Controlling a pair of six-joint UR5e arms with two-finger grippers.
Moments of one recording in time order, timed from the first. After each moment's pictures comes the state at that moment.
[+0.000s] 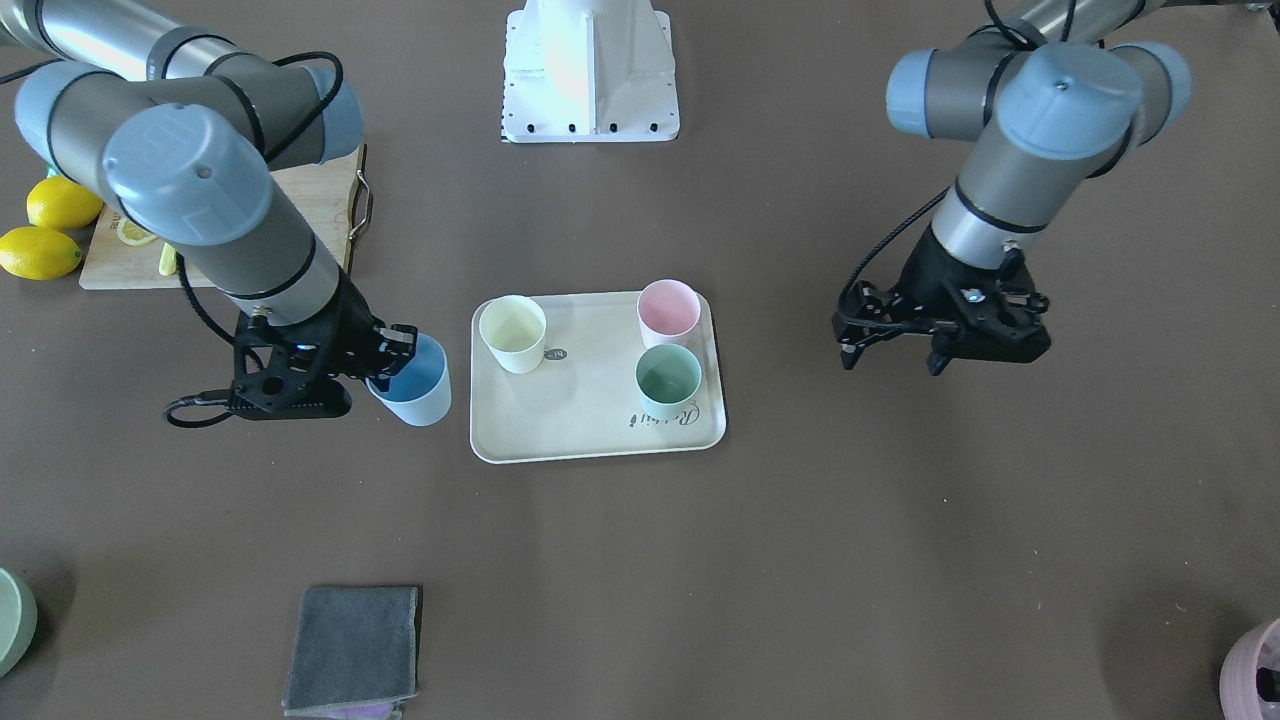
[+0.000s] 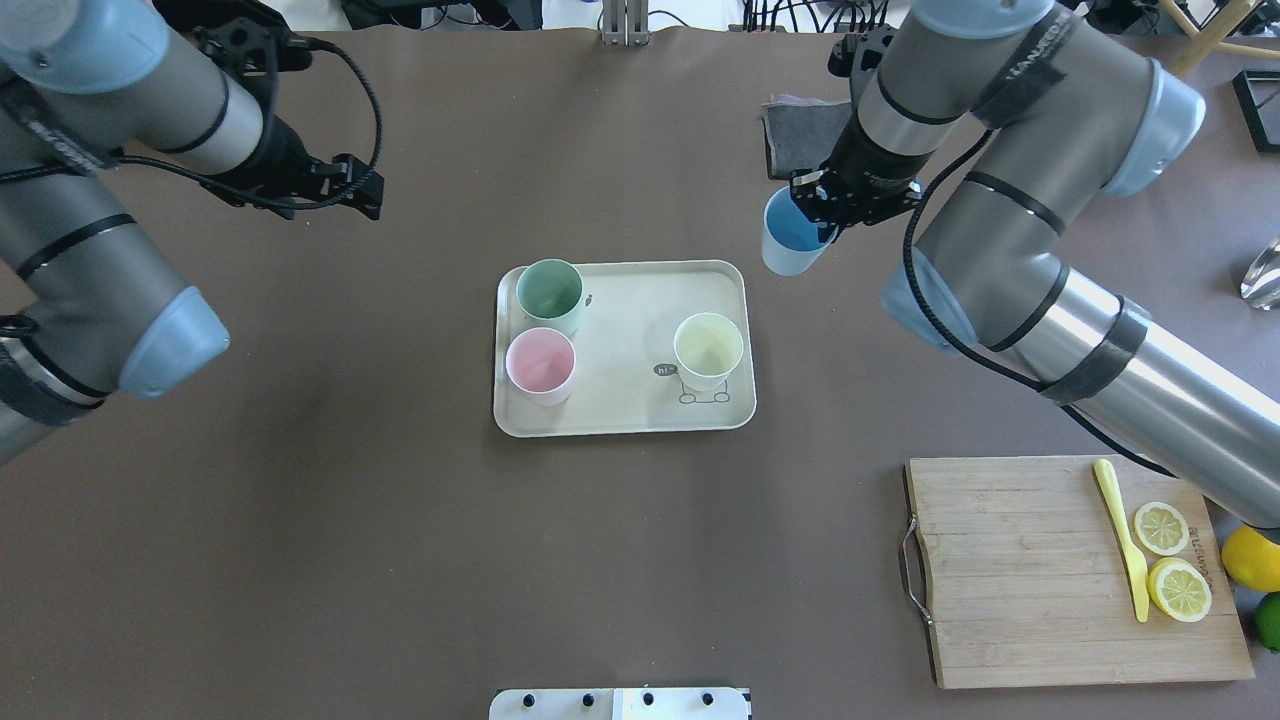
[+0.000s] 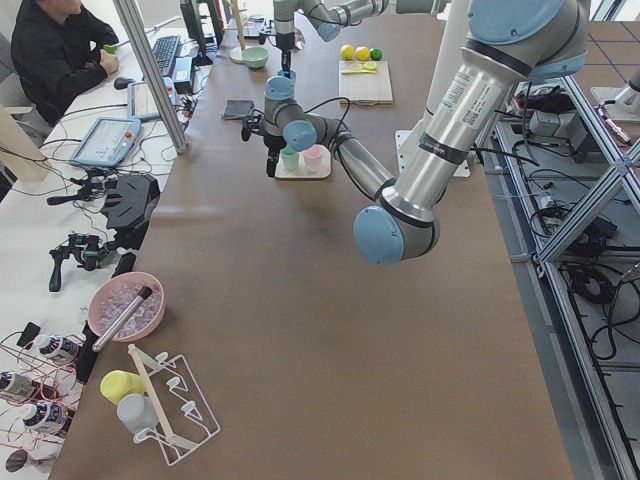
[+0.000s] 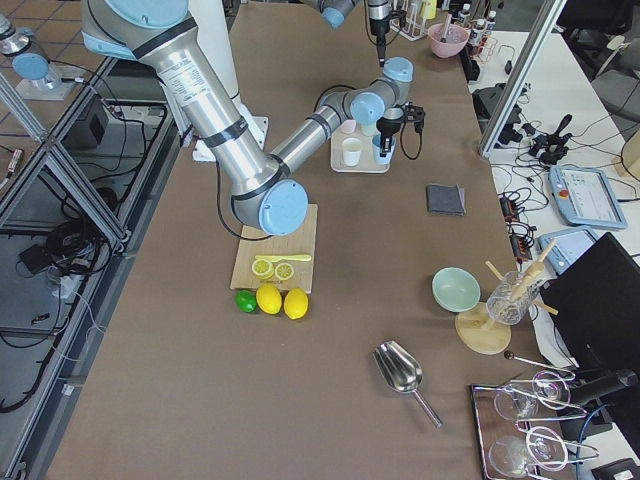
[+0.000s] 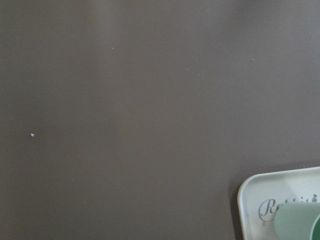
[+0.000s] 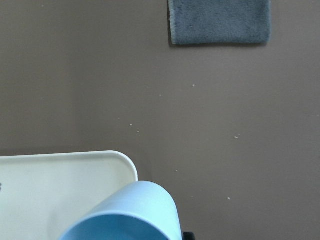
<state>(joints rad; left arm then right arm) -0.95 -1.99 -1.79 -1.76 -2.06 -0.92 0.83 -0.90 1.60 -1.59 2.13 0.98</state>
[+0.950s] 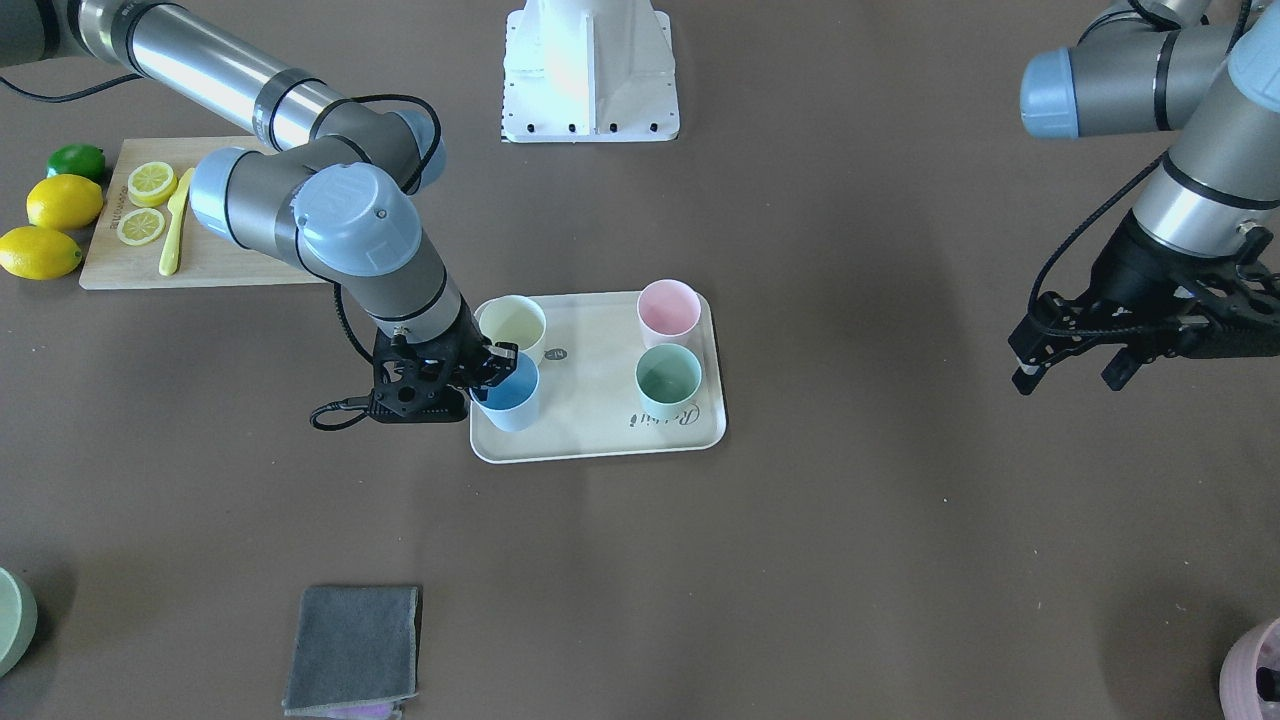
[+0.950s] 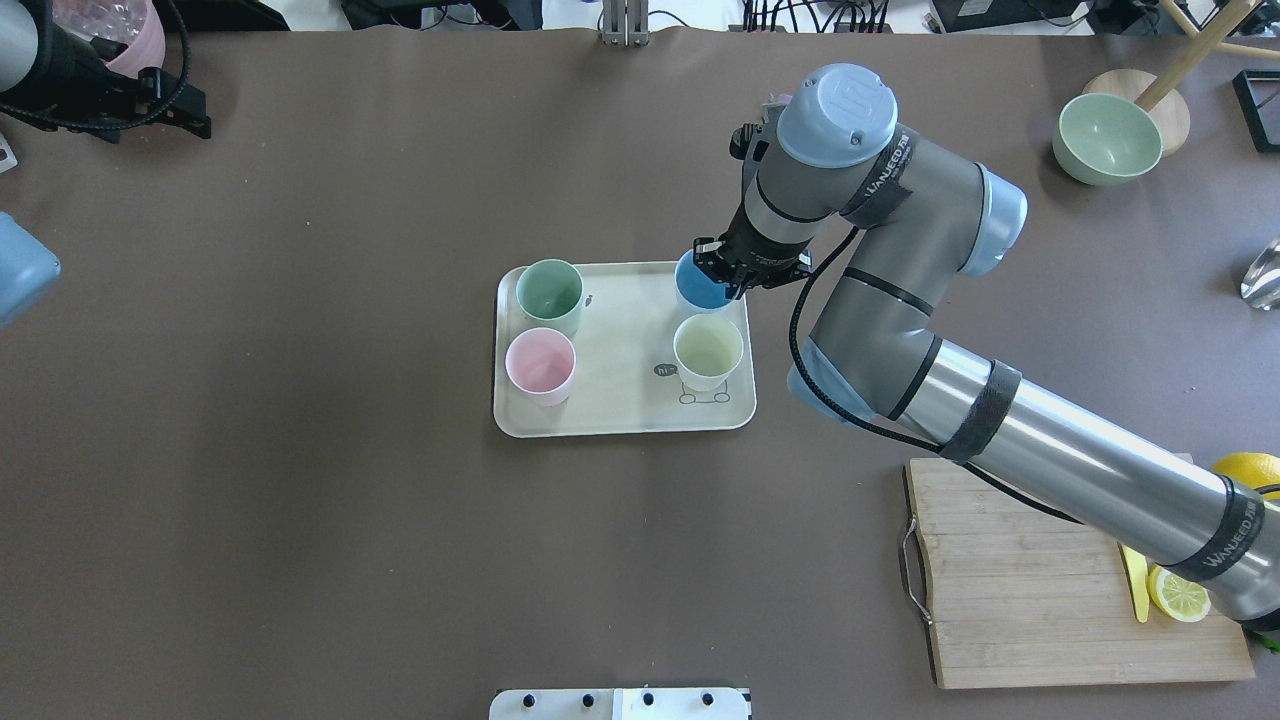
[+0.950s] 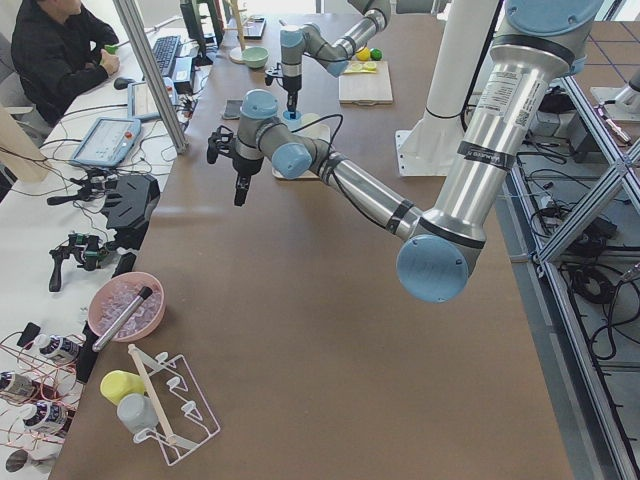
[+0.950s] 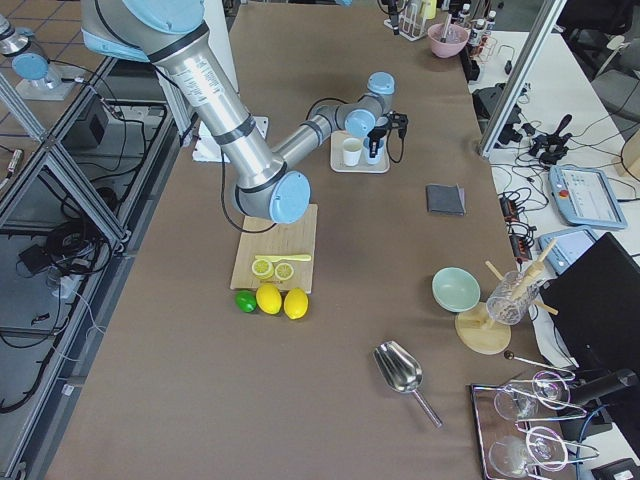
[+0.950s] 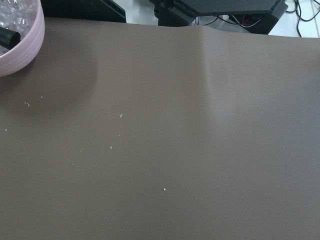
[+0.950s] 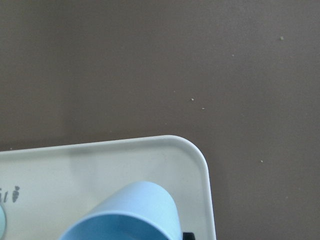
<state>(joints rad) -1.13 -1.90 -1.79 -1.79 -2.07 -0.82 0.71 -0.87 1.45 -1.37 2.06 1.16</state>
